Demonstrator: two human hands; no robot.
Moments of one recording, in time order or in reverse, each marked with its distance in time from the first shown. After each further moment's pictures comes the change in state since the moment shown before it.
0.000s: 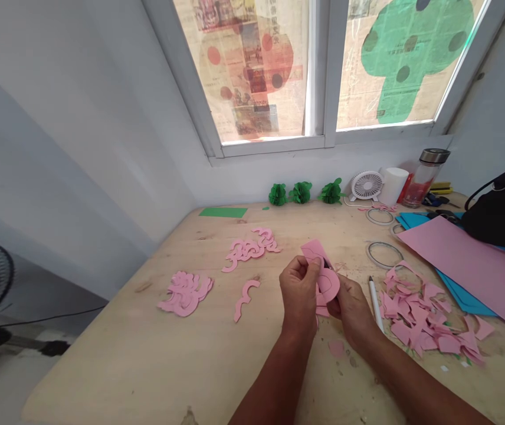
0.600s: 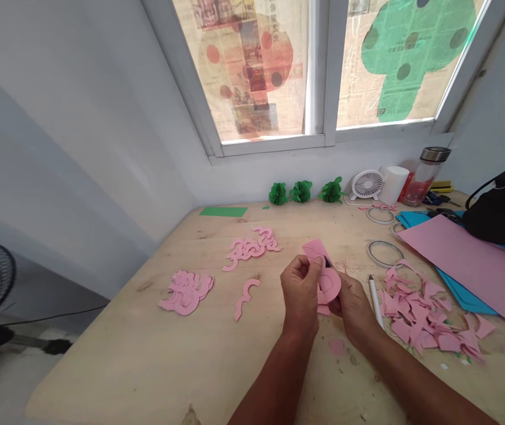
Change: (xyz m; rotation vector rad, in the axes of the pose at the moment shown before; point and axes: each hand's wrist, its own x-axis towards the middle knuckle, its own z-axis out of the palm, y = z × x) left_hand -0.002 -0.001 0.000 0.004 -0.016 0.003; right_hand 0.000 -0.003 0.000 0.009 -0.008 0.006
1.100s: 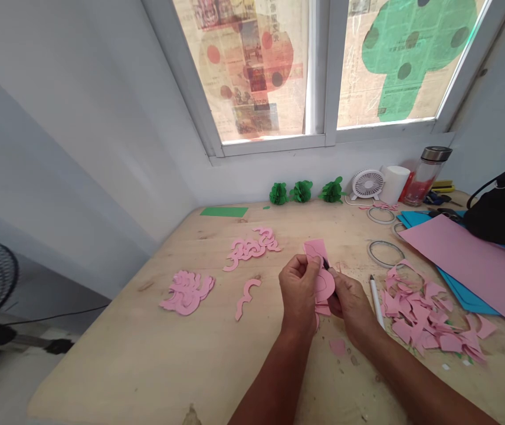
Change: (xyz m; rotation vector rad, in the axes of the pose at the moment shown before) left_hand 0.001 0.005 0.000 -0.017 0.028 -0.028; right_hand 0.003 0.004 -0.001 0.007 -0.008 0.032
